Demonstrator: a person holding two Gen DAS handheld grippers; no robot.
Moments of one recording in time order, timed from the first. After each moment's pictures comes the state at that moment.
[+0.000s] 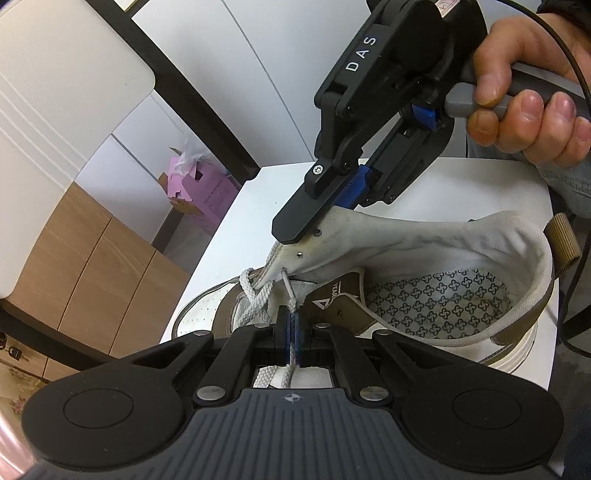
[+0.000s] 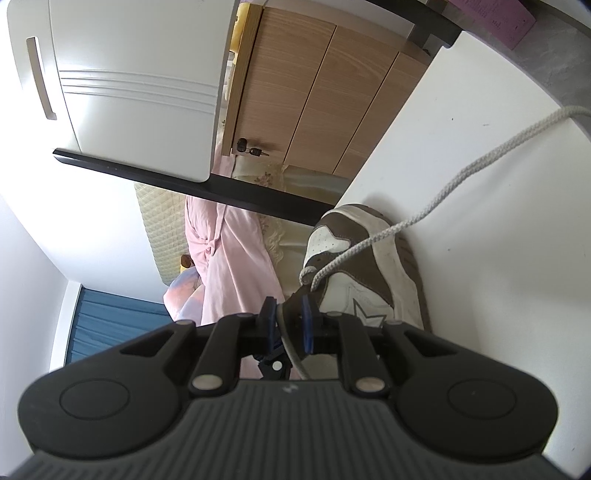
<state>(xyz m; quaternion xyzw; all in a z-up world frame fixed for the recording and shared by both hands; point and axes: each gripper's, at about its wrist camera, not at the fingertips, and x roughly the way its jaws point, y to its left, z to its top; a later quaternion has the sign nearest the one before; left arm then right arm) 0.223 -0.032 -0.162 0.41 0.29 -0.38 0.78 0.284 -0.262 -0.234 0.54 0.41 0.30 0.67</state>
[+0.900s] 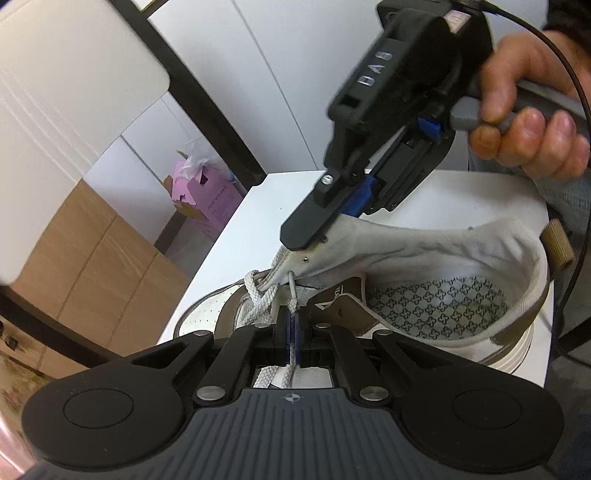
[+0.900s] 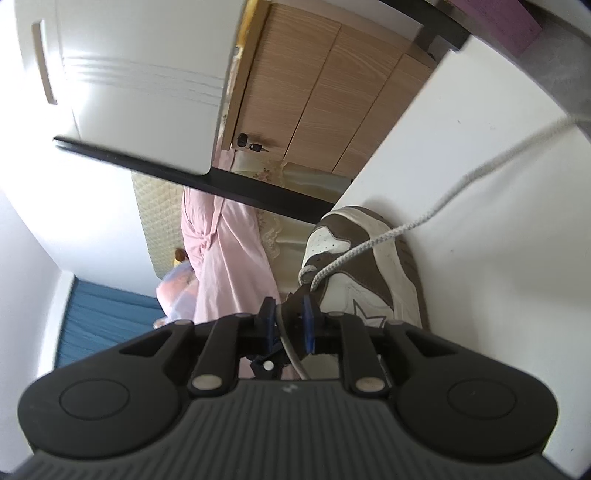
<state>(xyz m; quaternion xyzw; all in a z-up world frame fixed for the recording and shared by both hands) 0.225 -0.026 -0.160 0.38 0.29 -0.38 0.79 0.284 -0.261 -0.230 0.50 0.41 0.31 0.70</state>
